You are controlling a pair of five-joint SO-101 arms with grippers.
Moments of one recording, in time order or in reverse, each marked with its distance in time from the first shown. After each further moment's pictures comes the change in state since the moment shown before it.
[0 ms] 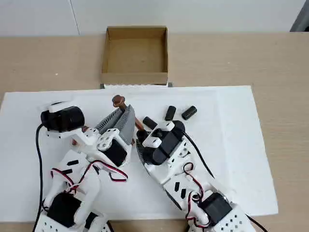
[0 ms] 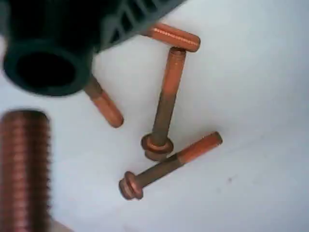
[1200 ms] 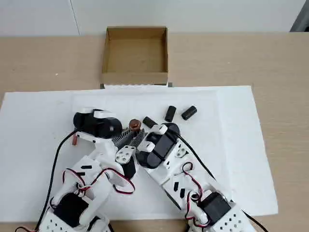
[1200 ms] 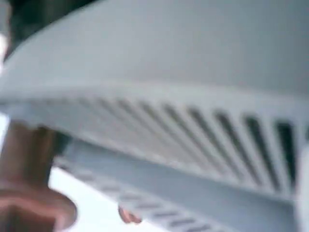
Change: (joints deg) left arm 6.7 -0.7 5.5 12.0 -14.2; right arm -0.1 0.1 0.3 0.1 4.4
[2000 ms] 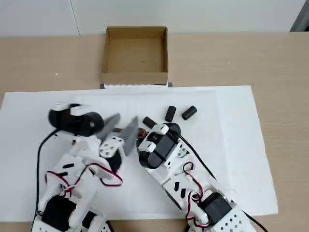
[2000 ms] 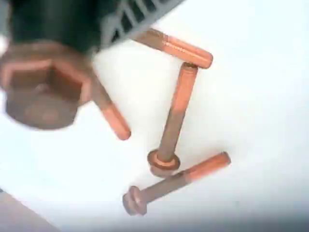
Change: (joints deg) left arm -9.9 0.4 -9.5 1.4 -6.0; right arm 0.1 -0.1 -0.2 -0.1 0.1
